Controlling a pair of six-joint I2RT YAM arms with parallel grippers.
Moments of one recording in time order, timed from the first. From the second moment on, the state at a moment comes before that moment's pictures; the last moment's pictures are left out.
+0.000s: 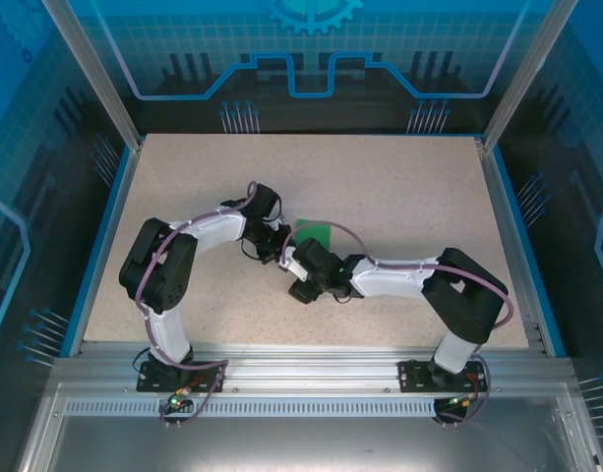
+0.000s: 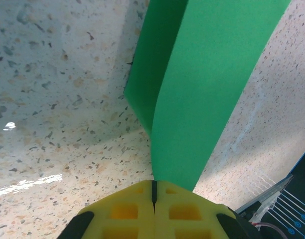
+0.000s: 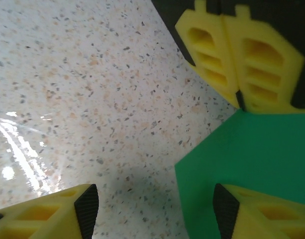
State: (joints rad) left arm -0.42 1.86 1.16 -0.55 0.56 -0.82; right arm 0.94 1.71 0.92 -0.18 0.09 -0.10
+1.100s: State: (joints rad) left arm -0.36 1.79 1.21 -0.68 0.53 -0.75; right arm 0.89 1.70 0.92 -0.18 0.04 -0.09
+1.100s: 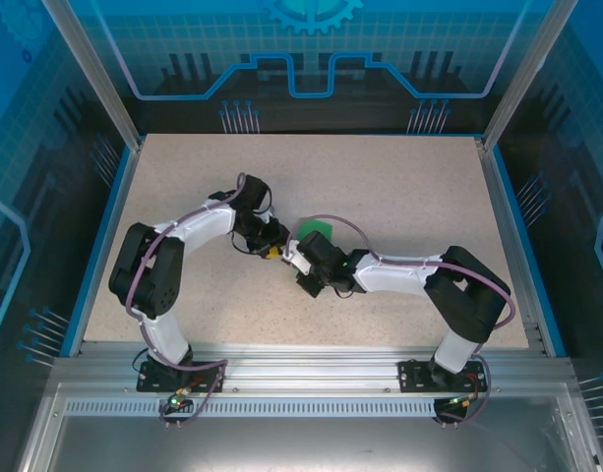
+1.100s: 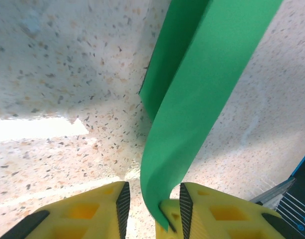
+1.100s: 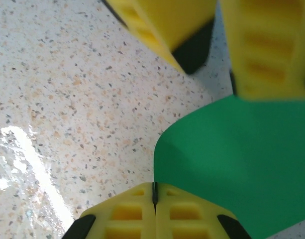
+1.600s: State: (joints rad) left arm -0.37 2.01 1.50 -0.67 0.62 -0.73; right arm 0.88 1.70 0.91 -0.18 0.01 -0.08
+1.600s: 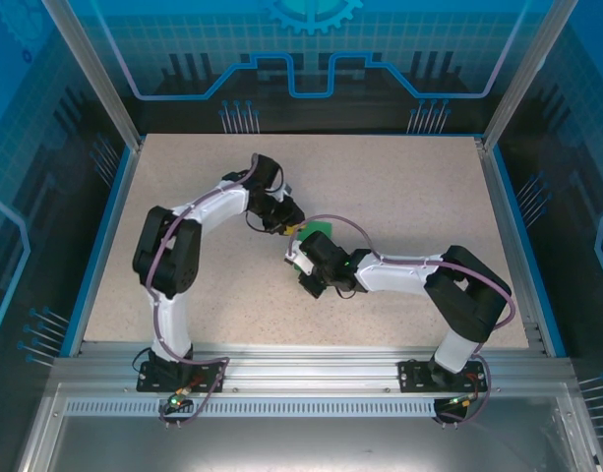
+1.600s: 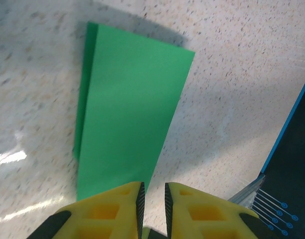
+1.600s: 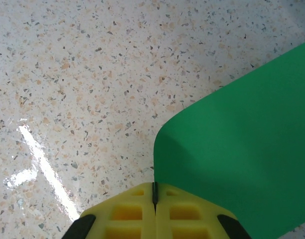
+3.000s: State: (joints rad) left arm -0.44 2.23 1.64 -0.76 0.59 -0.61; right arm 0.77 1.75 0.99 -0.31 -0.27 0.00
